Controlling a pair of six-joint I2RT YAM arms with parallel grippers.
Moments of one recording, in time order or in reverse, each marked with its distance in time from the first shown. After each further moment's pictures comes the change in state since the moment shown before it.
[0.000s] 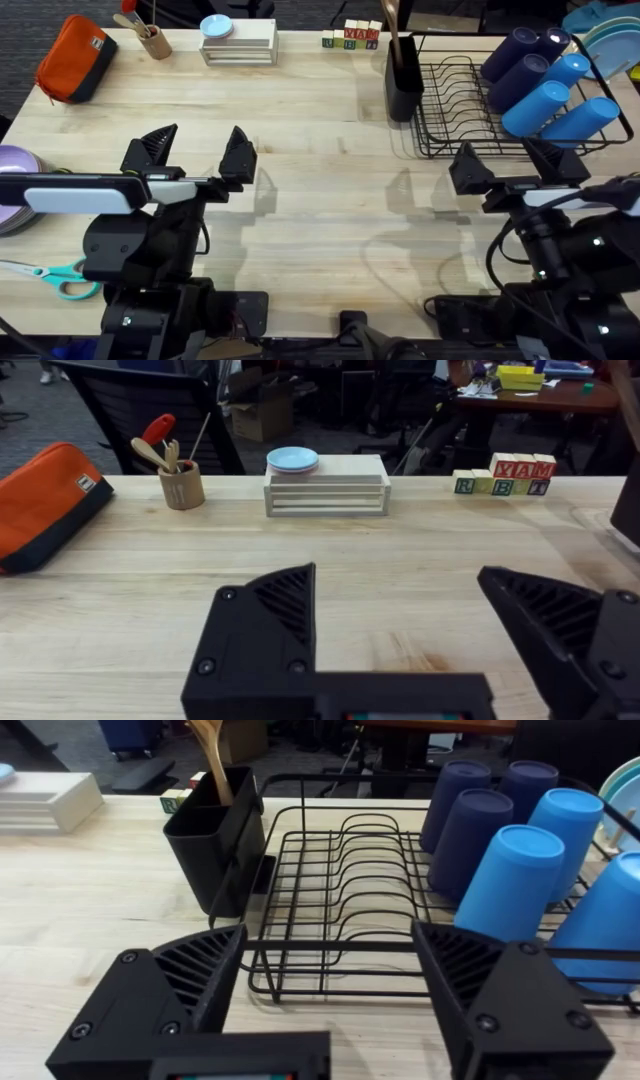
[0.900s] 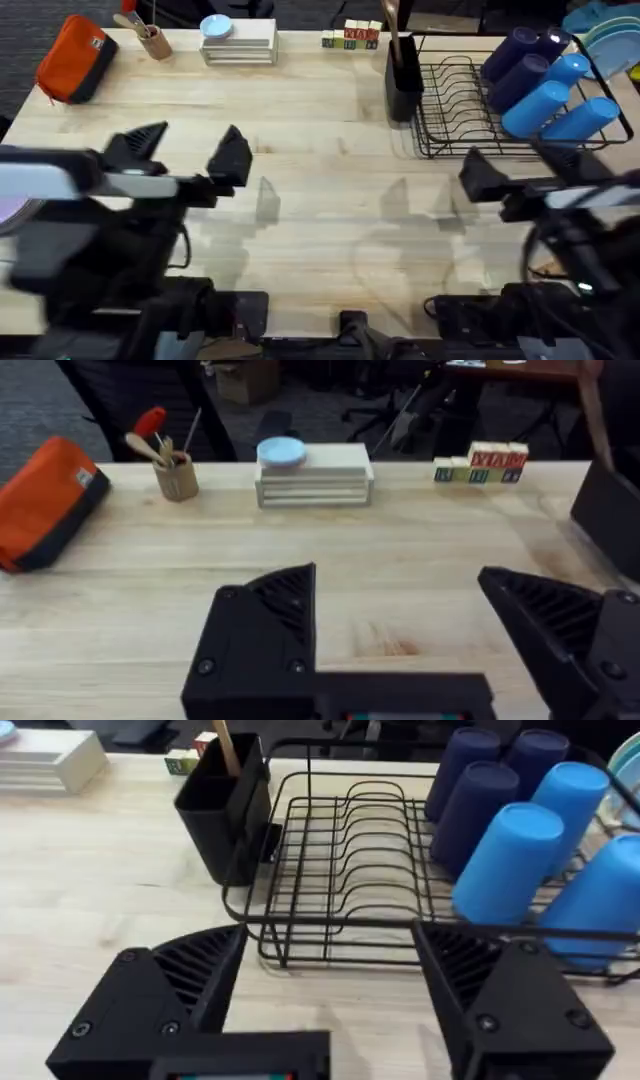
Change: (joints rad) left arm 0.000 0.051 0.254 -0.308 0.031 -0.006; right arm 0.000 0.036 0.220 -0.316 -0.016 -0.006
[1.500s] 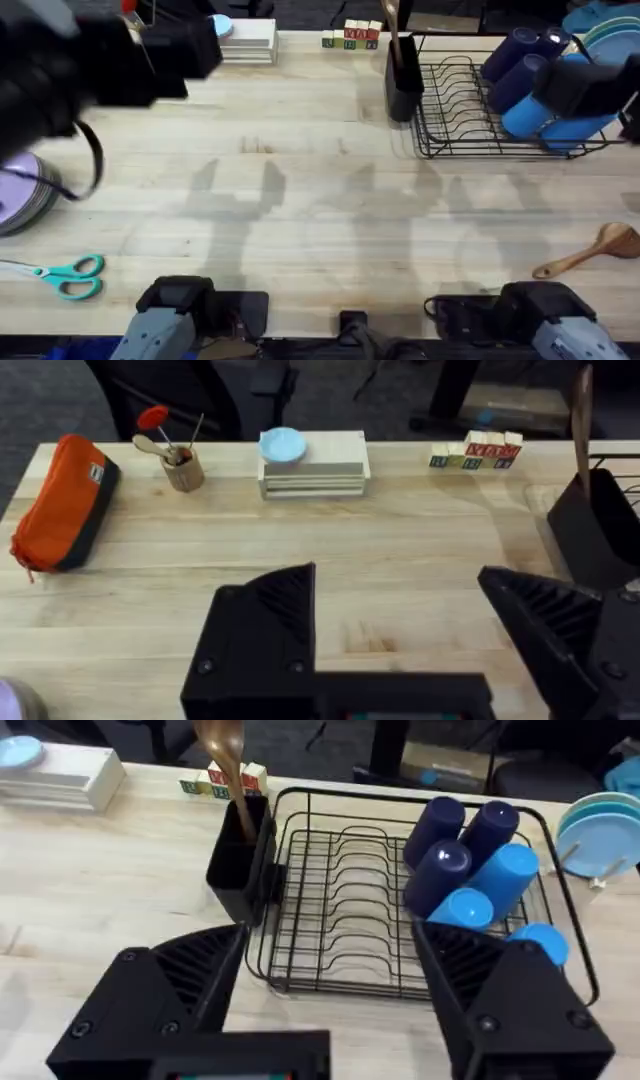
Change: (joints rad) left arm 0.000 0.685 0.824 -0.401 0.003 0.000; right arm 0.000 0.632 0.826 -0.378 0.005 -0.050
